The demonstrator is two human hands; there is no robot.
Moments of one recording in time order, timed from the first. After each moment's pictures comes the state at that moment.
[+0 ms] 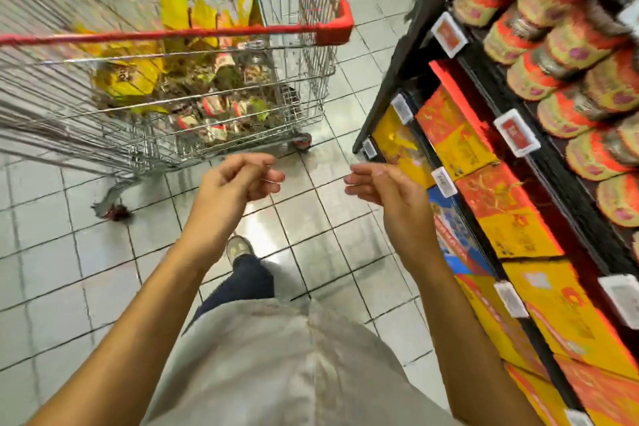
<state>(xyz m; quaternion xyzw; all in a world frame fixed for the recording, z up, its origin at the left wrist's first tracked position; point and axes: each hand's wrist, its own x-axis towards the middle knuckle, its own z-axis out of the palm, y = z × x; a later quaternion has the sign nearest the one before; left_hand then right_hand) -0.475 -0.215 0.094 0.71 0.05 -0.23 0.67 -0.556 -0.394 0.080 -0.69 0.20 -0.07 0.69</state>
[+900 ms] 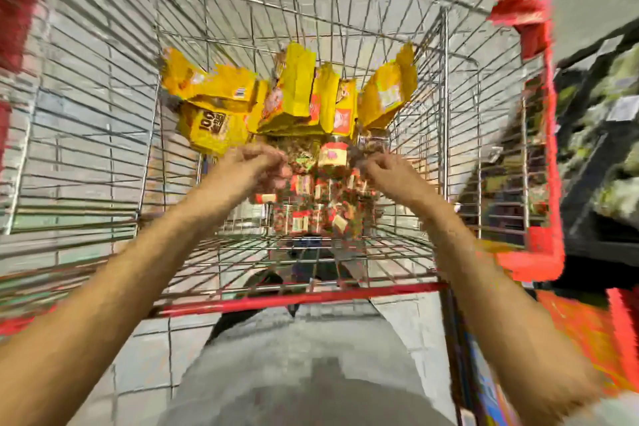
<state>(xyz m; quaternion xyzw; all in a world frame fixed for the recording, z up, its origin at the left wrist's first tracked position) -0.027 -0.100 0.019 0.68 0.21 -0.29 0.64 -0.030 -0.325 -0.018 -0.88 0.12 0.31 0.33</state>
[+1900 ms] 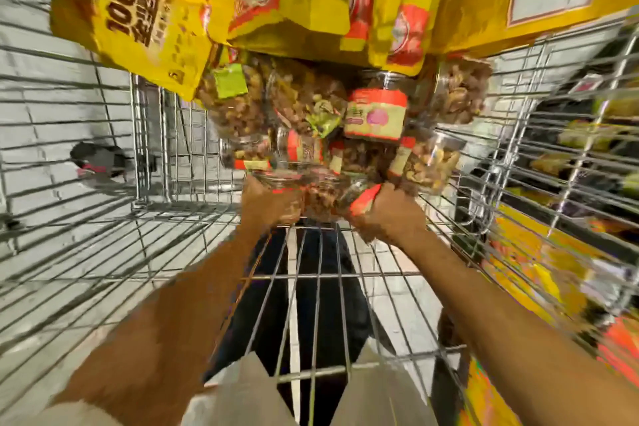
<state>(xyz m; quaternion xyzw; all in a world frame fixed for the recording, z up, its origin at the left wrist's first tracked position) -0.057 -0.117 -0.337 0.69 0.42 -0.46 0.36 -0.049 -0.312 -0.282 -0.84 0.17 0.51 0.07</state>
